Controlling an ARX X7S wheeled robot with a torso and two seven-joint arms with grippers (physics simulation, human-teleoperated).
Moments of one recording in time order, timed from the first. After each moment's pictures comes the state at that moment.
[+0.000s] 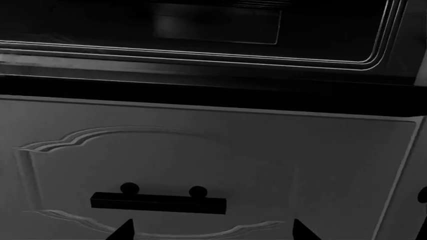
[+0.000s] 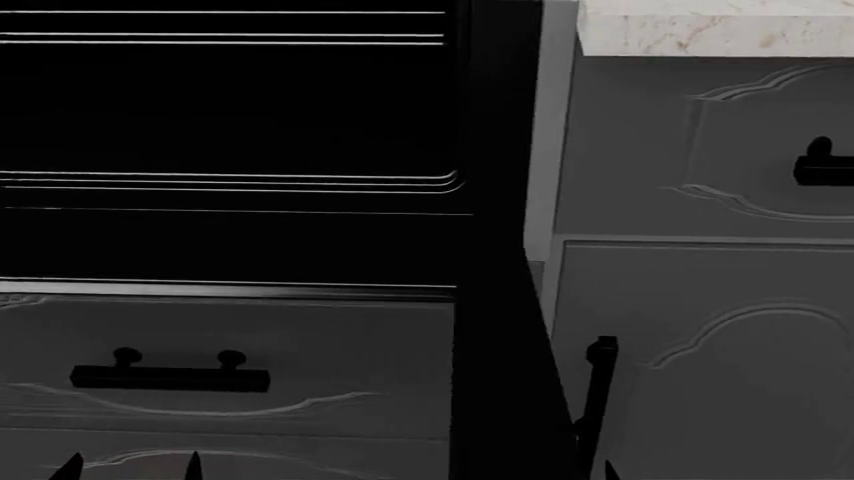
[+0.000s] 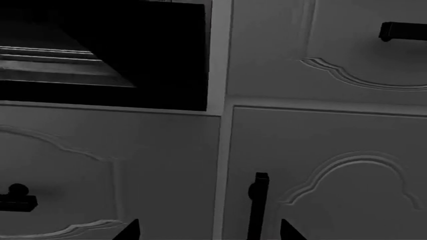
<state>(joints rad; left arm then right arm) -0.01 -0.21 0.22 0.00 -0.27 0.04 -0.21 0.04 0.21 -0.29 0.04 0.15 -0.06 0.28</state>
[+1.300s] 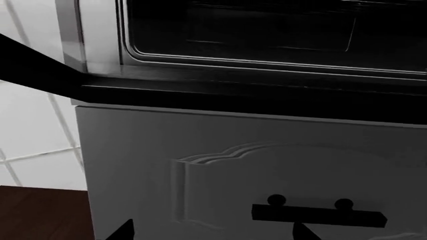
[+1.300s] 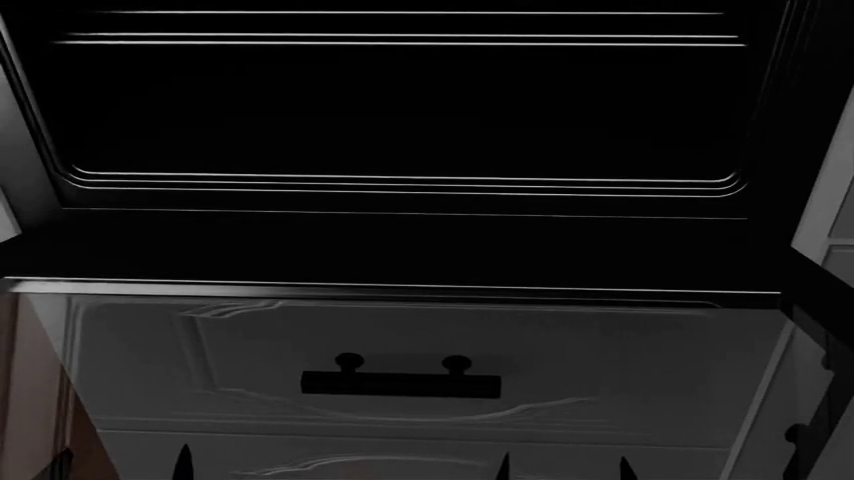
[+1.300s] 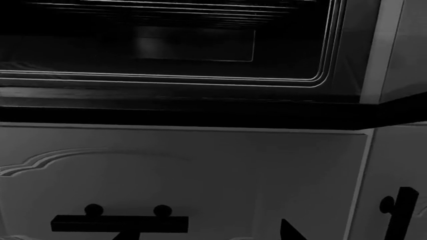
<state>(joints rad) -0.02 -0.25 0.23 0.04 -0.31 0.01 -0.25 0.01 0.24 -0.29 -0.03 0.19 -0.07 0.32</state>
